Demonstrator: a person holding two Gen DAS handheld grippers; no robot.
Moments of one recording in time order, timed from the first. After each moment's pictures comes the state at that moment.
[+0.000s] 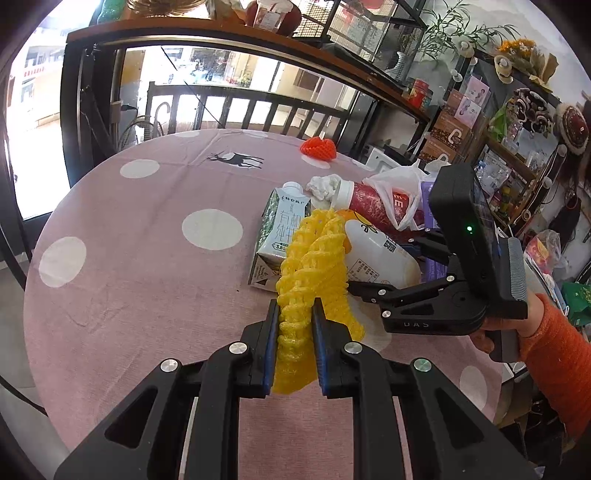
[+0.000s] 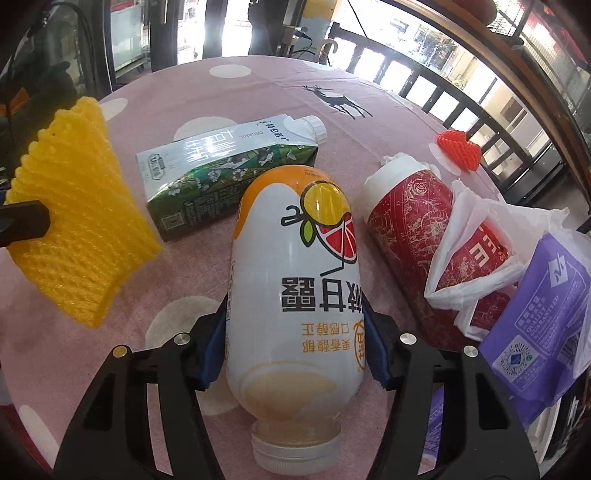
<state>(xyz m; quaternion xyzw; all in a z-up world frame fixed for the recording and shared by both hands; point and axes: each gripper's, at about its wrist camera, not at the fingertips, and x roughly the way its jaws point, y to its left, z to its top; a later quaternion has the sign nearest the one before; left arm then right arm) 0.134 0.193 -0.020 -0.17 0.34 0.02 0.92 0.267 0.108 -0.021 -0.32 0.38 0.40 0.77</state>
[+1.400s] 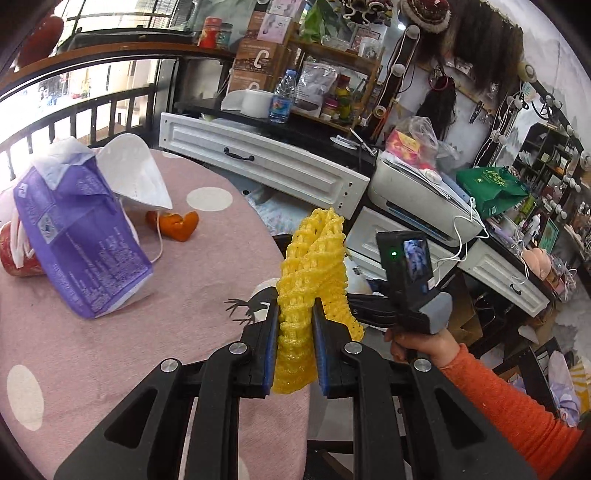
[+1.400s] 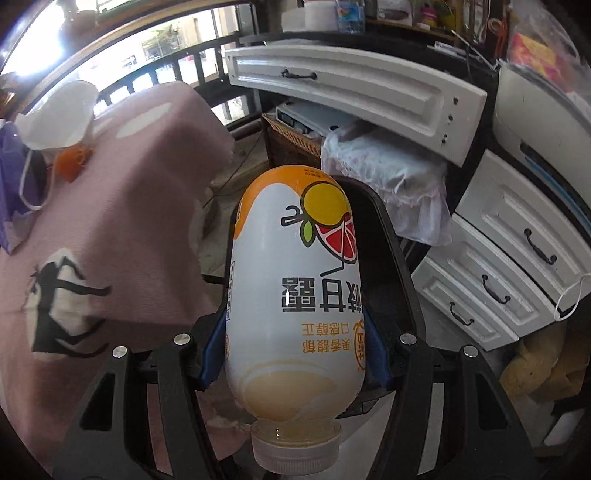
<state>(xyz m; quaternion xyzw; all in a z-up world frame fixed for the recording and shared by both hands) 0.222 -0.097 -0.010 -0.05 0.38 -0.27 0.89 0.317 -0.327 -0.128 0.04 0.47 0.03 0.88</state>
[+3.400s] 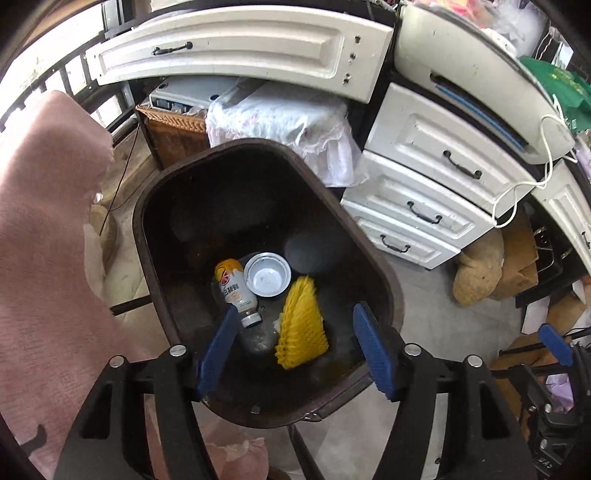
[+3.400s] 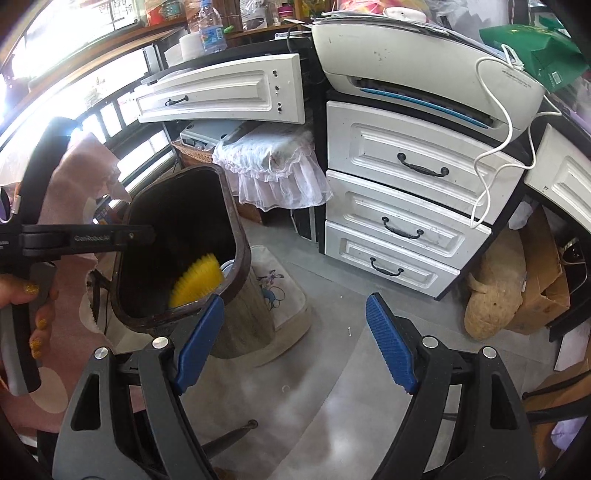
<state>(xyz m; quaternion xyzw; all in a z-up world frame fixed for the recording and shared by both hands) 0.335 -0.292 -0.153 0.07 0.53 -0.22 0.82 0.177 -0.465 -0.137 0.11 0.43 -0.11 0.89</state>
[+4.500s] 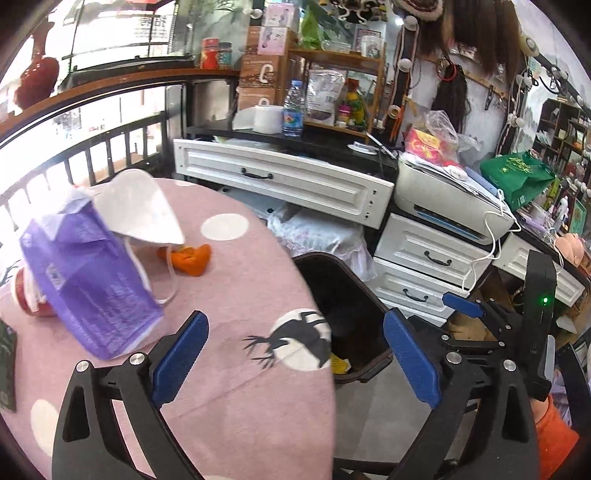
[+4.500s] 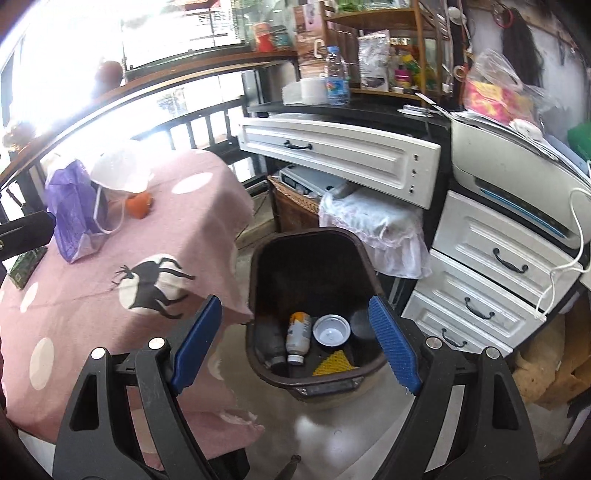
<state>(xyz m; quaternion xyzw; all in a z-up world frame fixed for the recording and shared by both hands) 0.231 -0.115 -0.001 0.01 0.34 -0.20 0.92 0.211 -0.325 -0.051 0.05 0.35 0.04 0.94</state>
